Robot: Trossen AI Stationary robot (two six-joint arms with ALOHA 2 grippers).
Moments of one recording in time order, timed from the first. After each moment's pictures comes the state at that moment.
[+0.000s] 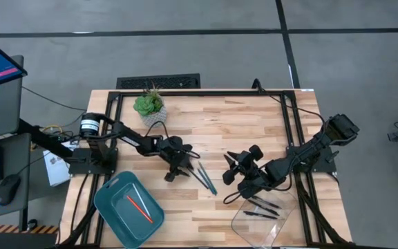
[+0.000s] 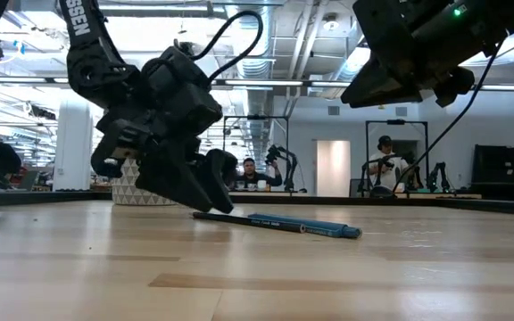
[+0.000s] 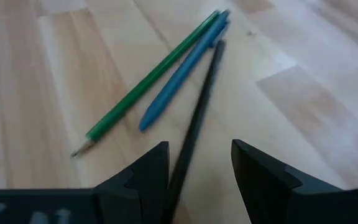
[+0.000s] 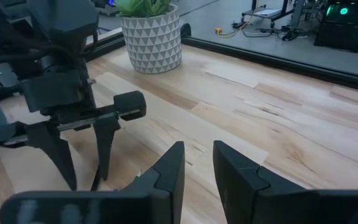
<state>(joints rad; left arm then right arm) 0.07 1.84 0.65 0.50 0.46 0.32 0.52 1.56 0.80 -0.18 1.10 0.96</state>
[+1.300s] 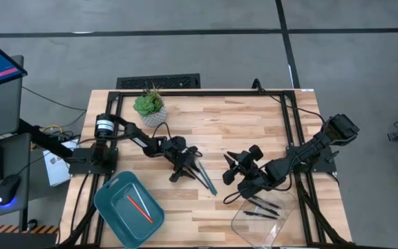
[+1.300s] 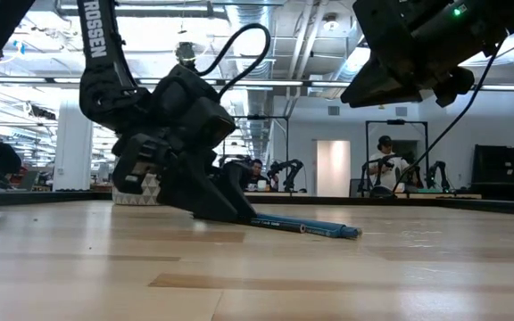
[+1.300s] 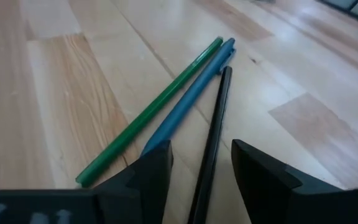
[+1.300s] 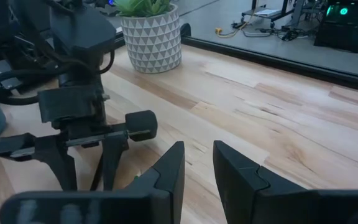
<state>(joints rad) 0.08 2.02 0.68 0.69 0.56 0.28 0.52 1.56 0.80 -0.18 1.10 0.96</state>
